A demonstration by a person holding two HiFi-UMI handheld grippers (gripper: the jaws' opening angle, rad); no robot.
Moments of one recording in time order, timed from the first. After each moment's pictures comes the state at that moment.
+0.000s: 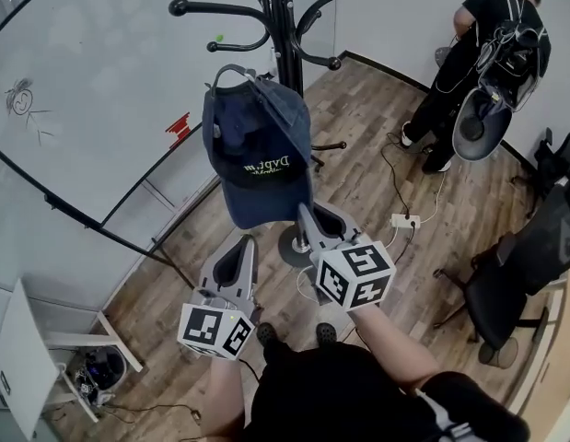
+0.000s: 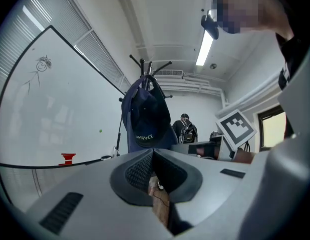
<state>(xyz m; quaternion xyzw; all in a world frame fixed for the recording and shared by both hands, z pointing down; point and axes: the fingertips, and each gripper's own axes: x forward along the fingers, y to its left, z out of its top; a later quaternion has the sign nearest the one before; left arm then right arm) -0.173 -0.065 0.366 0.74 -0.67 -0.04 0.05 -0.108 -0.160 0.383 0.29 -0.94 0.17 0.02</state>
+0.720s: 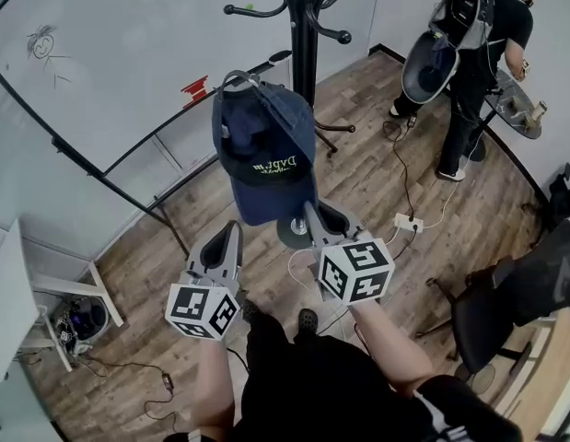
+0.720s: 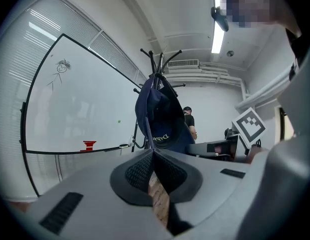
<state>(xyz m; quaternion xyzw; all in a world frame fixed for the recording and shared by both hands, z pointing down) -0.168 -0.044 0.413 0.66 -0.74 -0.02 0.10 -0.076 -0.152 0.431 0.23 -0.96 0.17 0.08</state>
